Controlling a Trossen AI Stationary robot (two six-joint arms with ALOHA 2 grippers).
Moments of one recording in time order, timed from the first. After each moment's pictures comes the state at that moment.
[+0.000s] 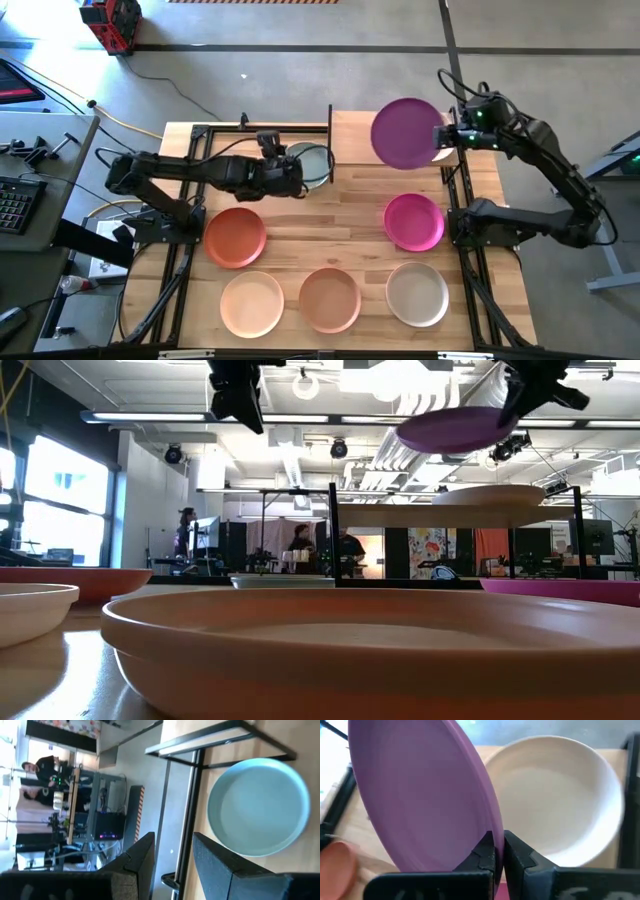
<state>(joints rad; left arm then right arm) -0.02 1.52 1.40 -0.92 -0.98 0.26 -0.79 0.89 1.25 -1.16 0.05 0.59</state>
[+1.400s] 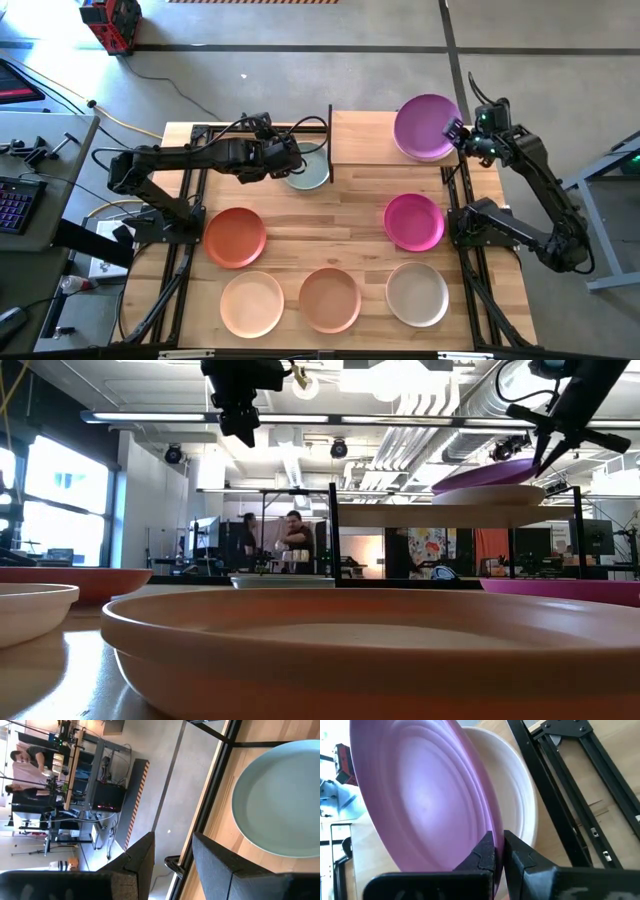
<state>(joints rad) 0.14 1.52 1.40 -0.92 -0.97 0.21 -1.15 0.77 0.94 -1.02 -0.03 0.92</state>
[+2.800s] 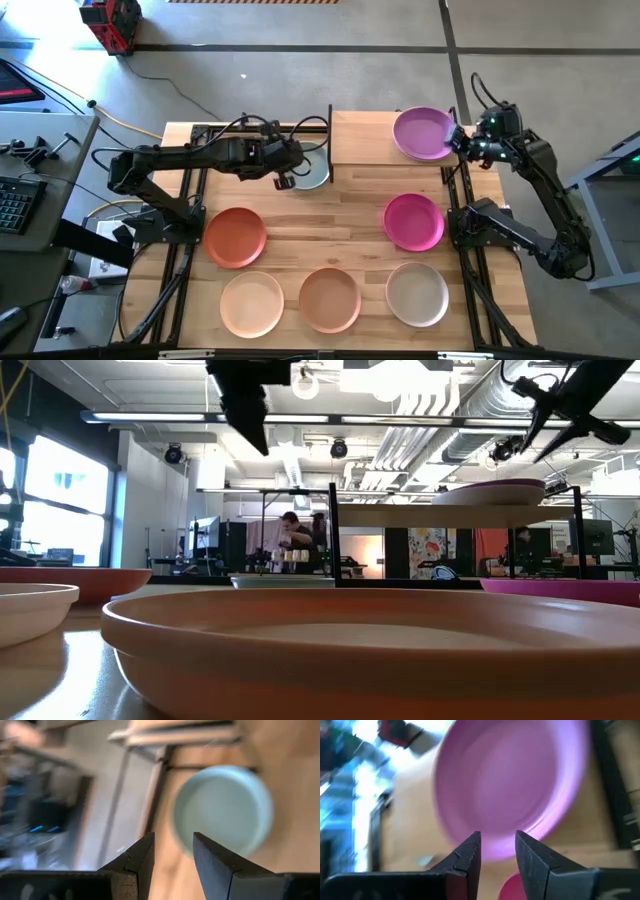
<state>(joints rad) 0.14 1.52 1.40 -0.86 -0.61 0.21 -1.15 0.71 0.97 -1.07 -0.28 0.80</state>
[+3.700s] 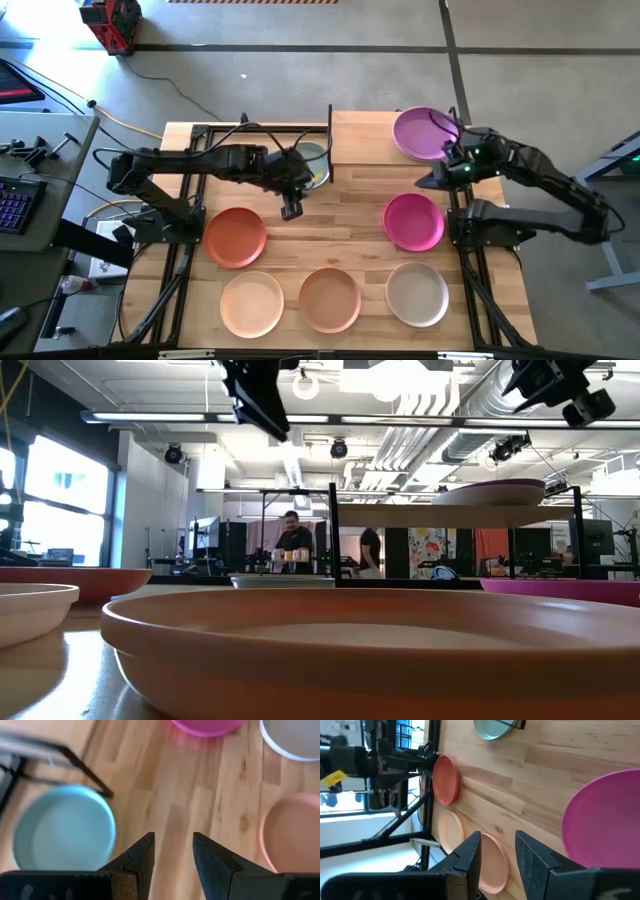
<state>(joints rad) 0.07 1.52 1.40 -0.84 -0.08 -0.14 -0.42 0.69 0.97 -0.96 -0.34 1.11</state>
